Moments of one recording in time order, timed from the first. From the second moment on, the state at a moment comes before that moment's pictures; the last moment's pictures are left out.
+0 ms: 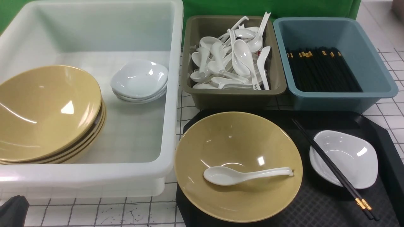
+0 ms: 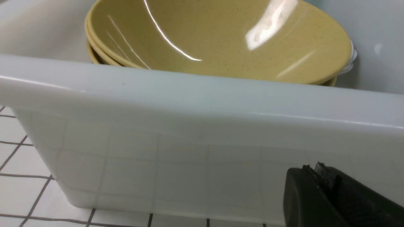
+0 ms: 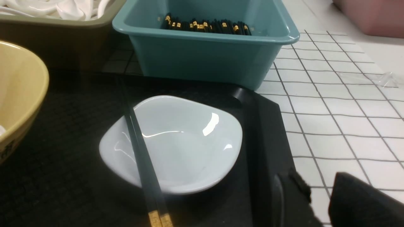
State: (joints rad) right arm -0.05 -0.01 0.03 0.00 0.32 -0.05; left arm 0.04 -0.01 0.03 -0.01 0.31 -0.08
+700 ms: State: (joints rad) right arm -0.05 -0.01 0.03 0.00 0.32 -0.05; left arm 0.04 -0.01 0.03 -0.01 0.31 -0.08
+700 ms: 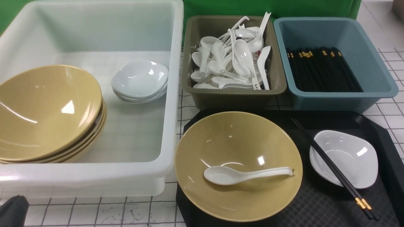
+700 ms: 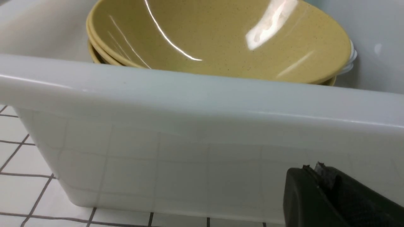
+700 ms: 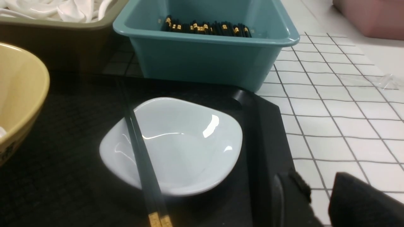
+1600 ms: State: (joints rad) right arm -0.05 -0.01 0.03 0.05 0.20 0.38; left arm 0.04 -0.01 0.03 -0.51 0.19 -0.38
